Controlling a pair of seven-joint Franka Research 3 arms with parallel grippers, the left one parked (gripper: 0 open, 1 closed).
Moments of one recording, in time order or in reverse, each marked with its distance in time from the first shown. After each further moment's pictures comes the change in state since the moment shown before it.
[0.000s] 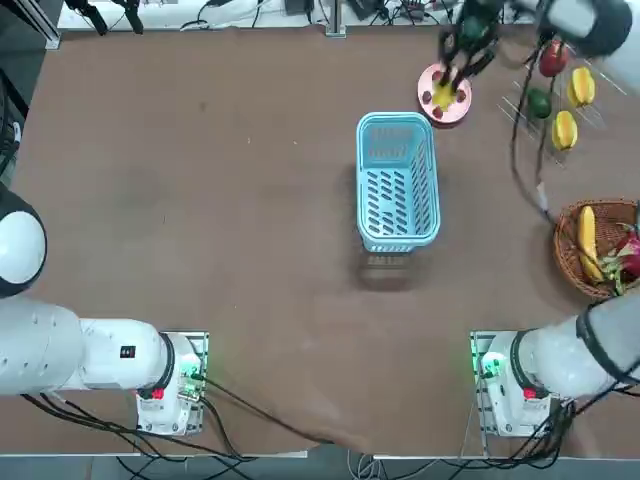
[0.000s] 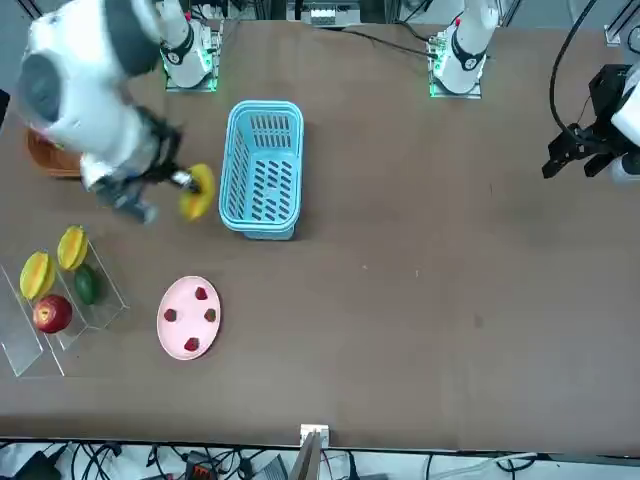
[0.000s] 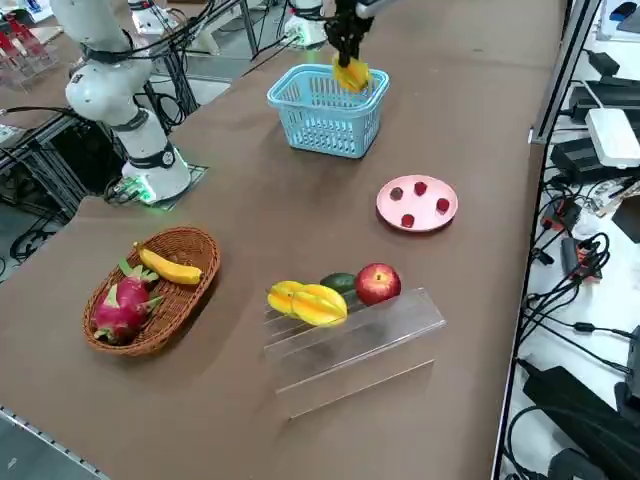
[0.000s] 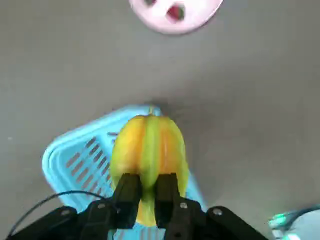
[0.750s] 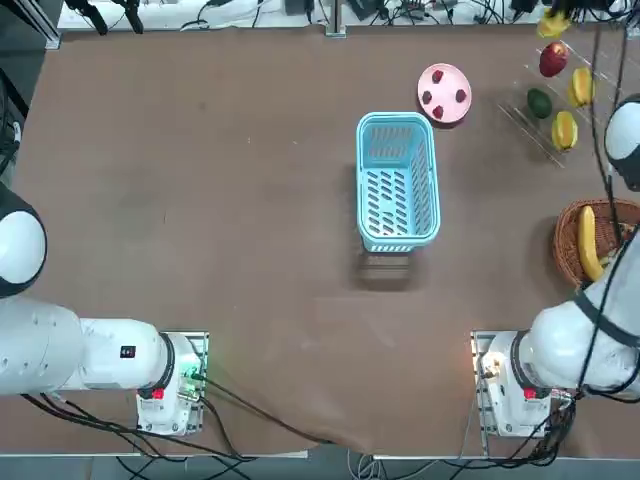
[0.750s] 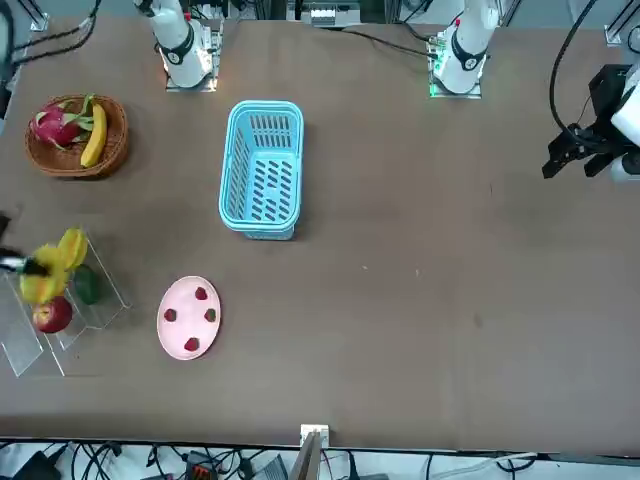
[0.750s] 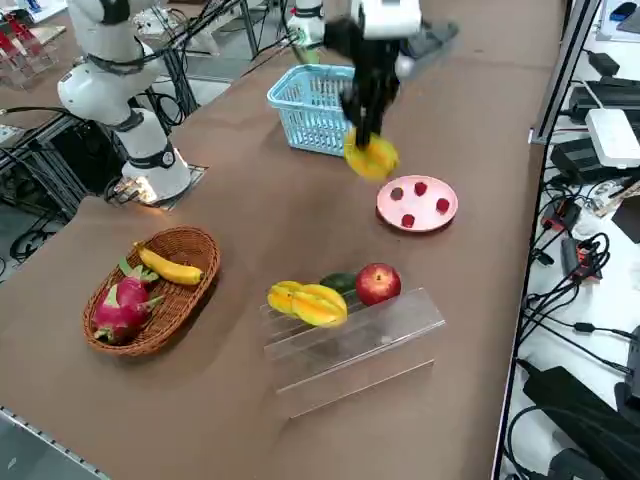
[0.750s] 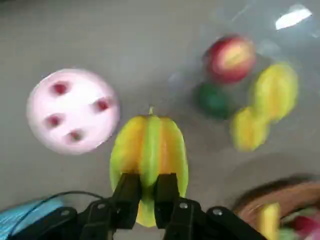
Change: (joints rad) arm -0.381 0.453 -0.029 0.767 -0.225 -0.377 -0.512
